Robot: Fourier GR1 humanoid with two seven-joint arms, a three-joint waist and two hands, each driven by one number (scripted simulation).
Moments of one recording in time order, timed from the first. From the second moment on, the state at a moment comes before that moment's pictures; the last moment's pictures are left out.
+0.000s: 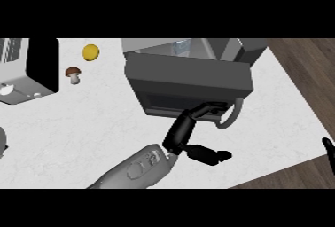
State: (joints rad) left arm -0.67 0.00 -0.88 -1.01 0.42 0.52 -0.41; right arm 0.39 -0.26 -0.15 -1.90 -0.39 0.44 -0.51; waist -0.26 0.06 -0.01
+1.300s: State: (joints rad) left arm -0.91 0.00 -0.85 -0.84 0.66 0.63 -0.53; right arm 0.27 -0.37 -0.17 -1.95 -0.56 0.51 -0.41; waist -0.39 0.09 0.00
